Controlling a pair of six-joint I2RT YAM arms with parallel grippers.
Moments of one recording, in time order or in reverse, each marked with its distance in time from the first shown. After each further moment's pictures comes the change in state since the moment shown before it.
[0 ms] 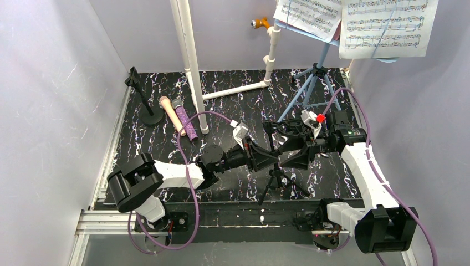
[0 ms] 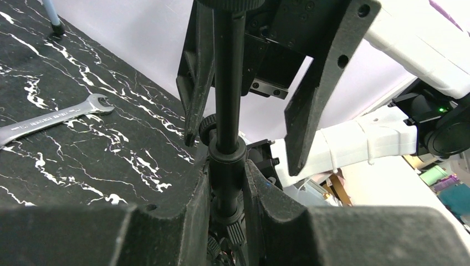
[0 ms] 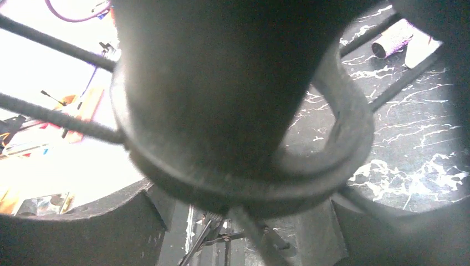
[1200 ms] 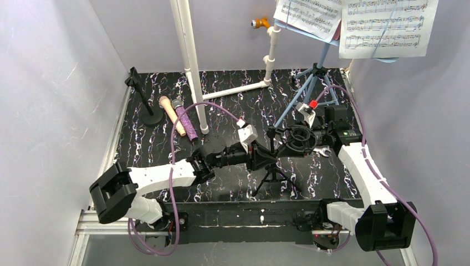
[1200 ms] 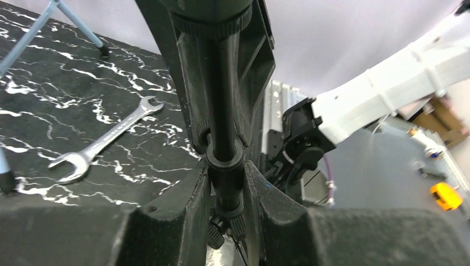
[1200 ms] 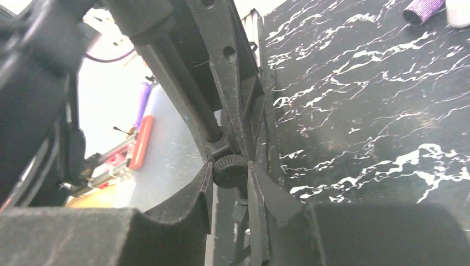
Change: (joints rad) left arm -0.005 -0.166 0.112 -0.435 0.089 0.417; right arm 0.015 0.014 -0.046 0.401 -0.004 0.613
